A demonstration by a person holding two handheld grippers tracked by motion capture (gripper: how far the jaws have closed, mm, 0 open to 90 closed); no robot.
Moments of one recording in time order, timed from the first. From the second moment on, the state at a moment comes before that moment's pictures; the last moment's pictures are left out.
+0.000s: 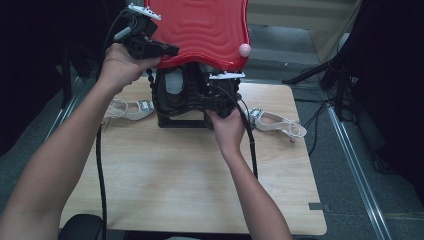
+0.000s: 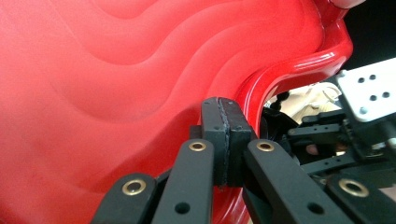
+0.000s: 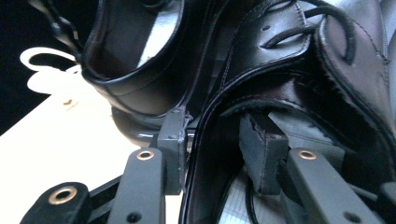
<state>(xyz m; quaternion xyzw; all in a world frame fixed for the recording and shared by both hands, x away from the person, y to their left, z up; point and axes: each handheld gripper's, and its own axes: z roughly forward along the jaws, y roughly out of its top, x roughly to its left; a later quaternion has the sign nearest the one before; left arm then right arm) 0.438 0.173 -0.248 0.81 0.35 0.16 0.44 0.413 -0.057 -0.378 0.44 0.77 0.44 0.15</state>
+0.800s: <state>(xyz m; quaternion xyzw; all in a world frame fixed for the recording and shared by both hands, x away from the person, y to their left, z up) 0.437 0.173 -0.249 0.81 0.35 0.16 0.44 0.344 -0.089 -0.386 0.37 0.82 0.44 0.08</state>
